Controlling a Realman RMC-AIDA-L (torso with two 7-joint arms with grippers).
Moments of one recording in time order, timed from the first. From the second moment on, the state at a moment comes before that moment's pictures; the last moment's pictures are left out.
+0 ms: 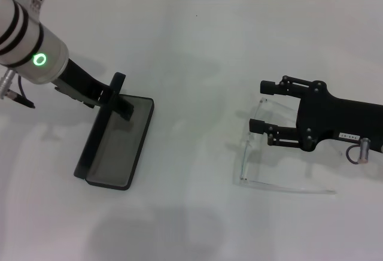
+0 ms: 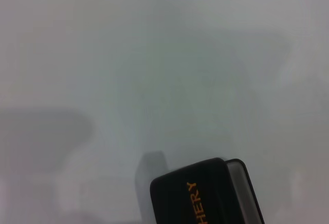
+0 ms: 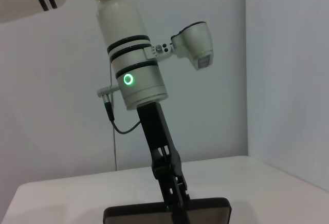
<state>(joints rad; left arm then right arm) -0.64 -2.08 1.26 1.33 2.69 1.61 -2.86 0.49 1.99 -1.37 -0.45 -1.22 -1.46 0.92</state>
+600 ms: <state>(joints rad) -0.64 -2.08 1.27 1.31 2.70 1.61 -2.81 0.49 2.00 -1.36 -0.46 -1.21 -1.46 0.92</state>
